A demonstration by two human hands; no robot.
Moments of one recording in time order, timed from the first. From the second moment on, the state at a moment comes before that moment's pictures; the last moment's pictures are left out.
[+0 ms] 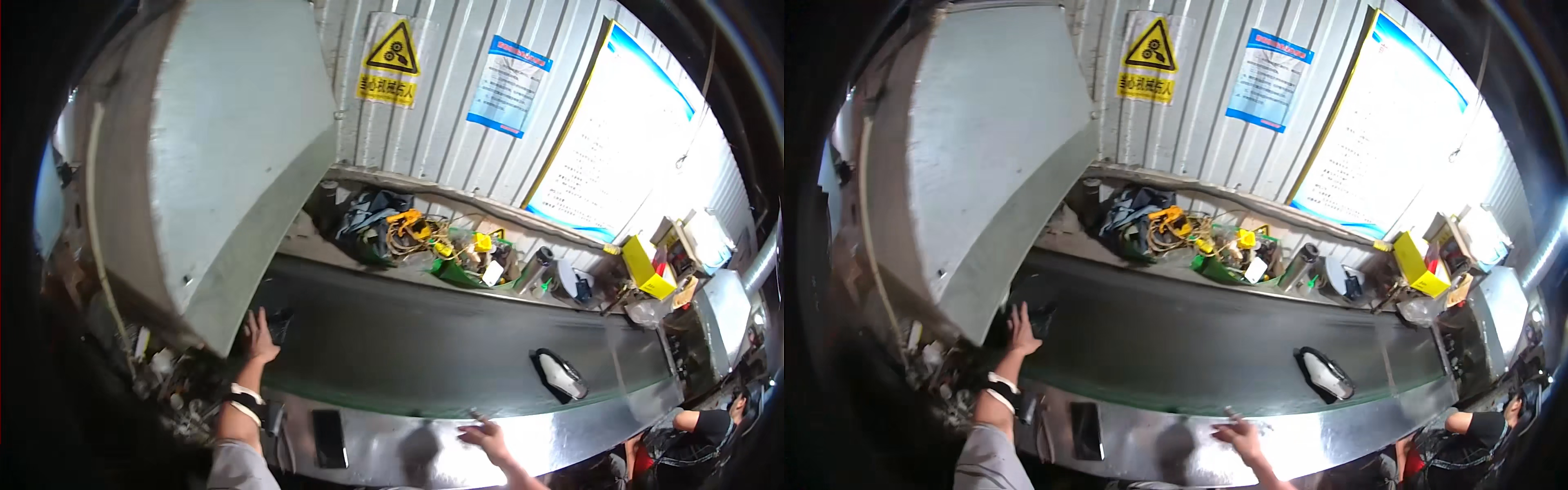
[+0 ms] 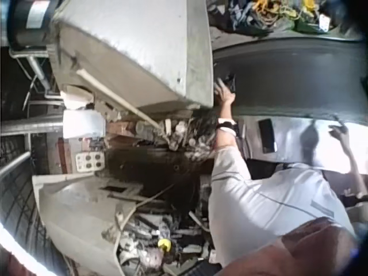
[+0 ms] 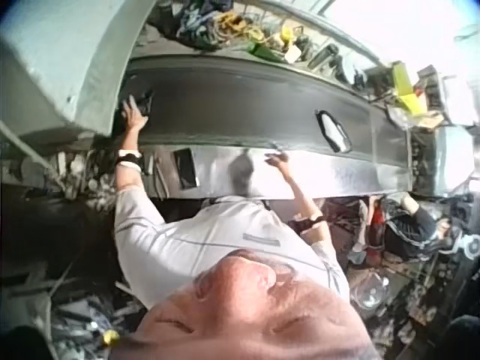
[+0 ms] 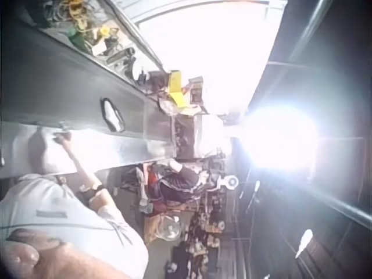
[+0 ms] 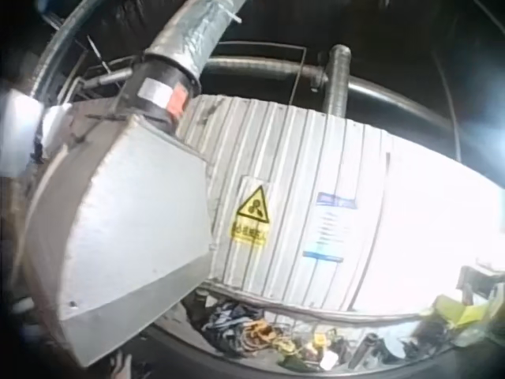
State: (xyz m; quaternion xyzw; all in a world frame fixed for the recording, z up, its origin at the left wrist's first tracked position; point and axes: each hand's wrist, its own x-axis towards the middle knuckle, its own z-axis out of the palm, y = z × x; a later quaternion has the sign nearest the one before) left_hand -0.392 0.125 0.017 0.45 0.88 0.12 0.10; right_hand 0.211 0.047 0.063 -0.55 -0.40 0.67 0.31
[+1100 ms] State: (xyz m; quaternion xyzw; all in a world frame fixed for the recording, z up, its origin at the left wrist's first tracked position) left_hand -0.235 0.053 0.097 0.68 0.66 0.31 0.03; right_hand 0.223 -0.004 0.086 -0.36 -0.06 0.84 0.41
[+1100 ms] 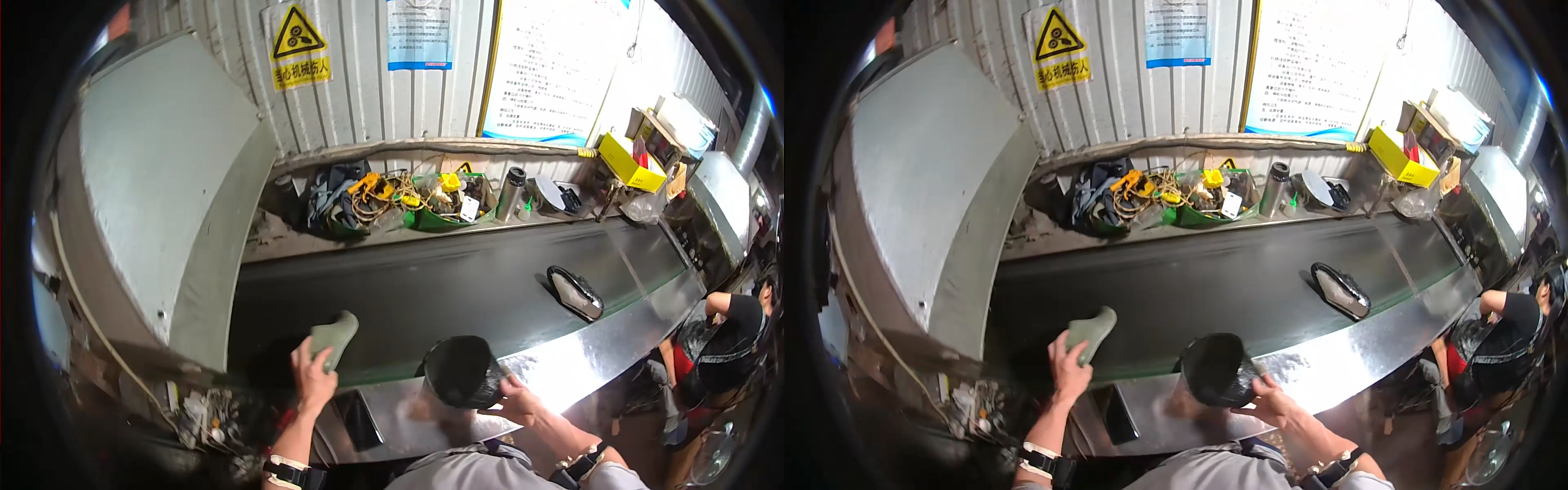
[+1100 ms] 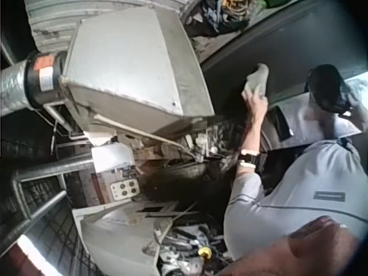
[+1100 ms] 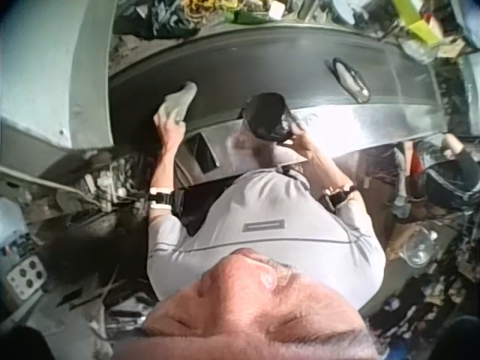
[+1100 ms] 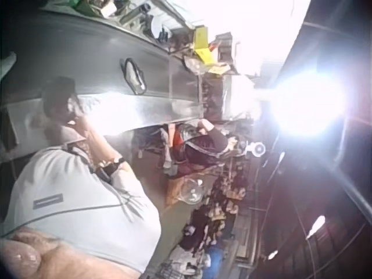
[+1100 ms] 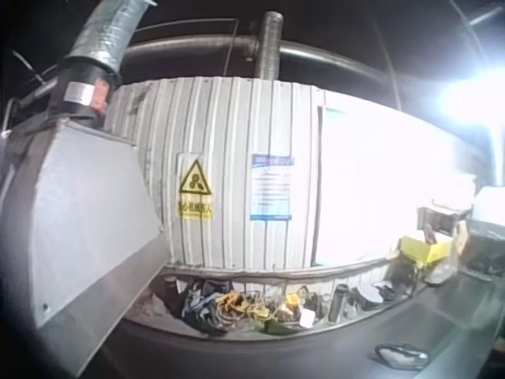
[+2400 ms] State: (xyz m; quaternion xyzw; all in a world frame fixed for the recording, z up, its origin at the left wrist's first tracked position) left_hand 0.005 0.023 0.003 0.42 0.79 0.35 0.27; right_hand 0.227 -0.127 0.017 -0.47 -0.70 0.29 0.46
